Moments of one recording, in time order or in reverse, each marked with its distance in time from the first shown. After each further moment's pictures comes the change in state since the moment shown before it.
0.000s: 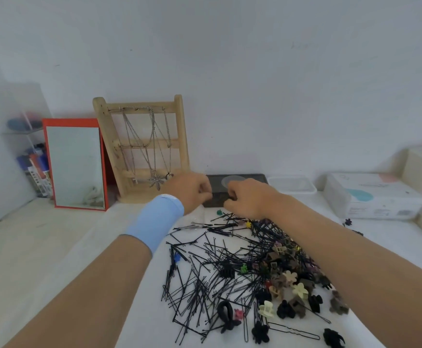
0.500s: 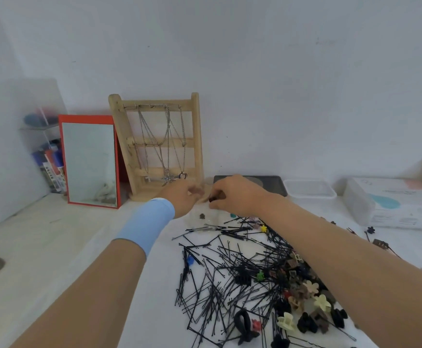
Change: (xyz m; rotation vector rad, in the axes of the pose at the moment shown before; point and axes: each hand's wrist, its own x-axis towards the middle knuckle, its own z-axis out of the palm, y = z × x) left_hand -0.007 -0.049 0.005 -0.265 -0.113 -0.240; right_hand 0.046 -0.036 0.012 0.110 0.037 -0.186
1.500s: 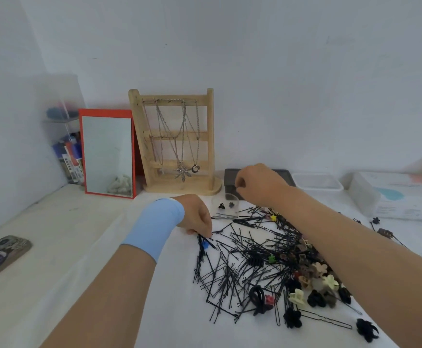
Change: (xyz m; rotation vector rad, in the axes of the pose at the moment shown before) left_hand -0.048 -0.003 -0.006 0.198 -0.422 -0.049; right_hand -0.016 0.000 -0.001 -0.144 0.149 0.173
